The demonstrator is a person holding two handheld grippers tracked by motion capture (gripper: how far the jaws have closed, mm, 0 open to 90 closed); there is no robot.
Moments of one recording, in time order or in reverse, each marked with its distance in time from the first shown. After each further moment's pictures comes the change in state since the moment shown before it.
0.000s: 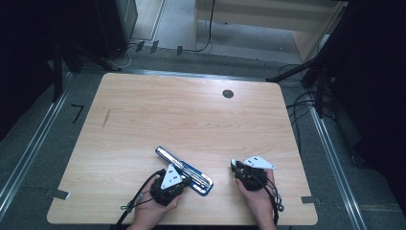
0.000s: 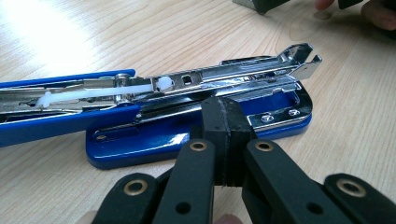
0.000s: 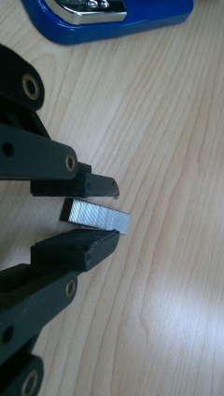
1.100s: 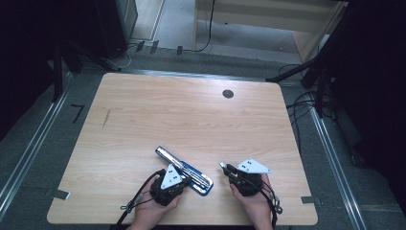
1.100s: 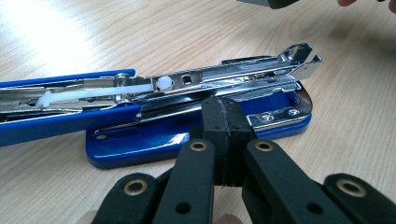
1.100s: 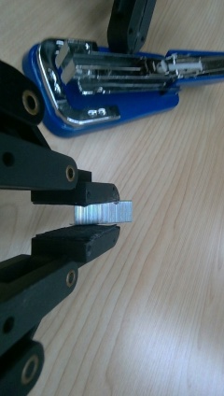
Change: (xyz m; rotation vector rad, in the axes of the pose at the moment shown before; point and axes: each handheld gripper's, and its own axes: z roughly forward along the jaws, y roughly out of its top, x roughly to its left) left arm 0.000 0.000 0.000 0.000 0.000 0.001; right arm 0.028 0.010 -0.018 -0.037 0.118 -0.077
